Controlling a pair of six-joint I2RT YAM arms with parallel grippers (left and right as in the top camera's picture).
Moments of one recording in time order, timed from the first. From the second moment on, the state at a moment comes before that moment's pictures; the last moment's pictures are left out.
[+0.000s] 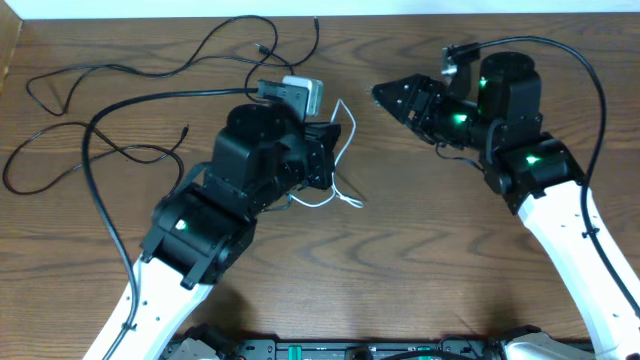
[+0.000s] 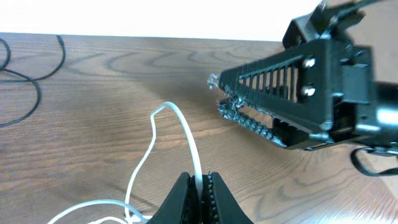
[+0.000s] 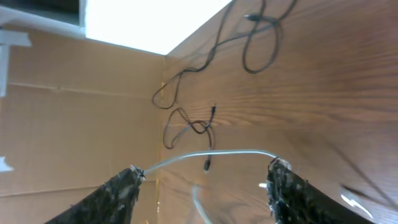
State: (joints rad) left arm -0.57 1.15 1.28 -0.61 0.13 -0.42; right arm 0.29 1.38 1.21 -0.33 -0.58 0.94
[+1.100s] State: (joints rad) left arm -0.09 0.92 1.28 -1.11 -0.55 -0.96; right arm 0.29 1.38 1.21 -0.57 -0.36 0.81
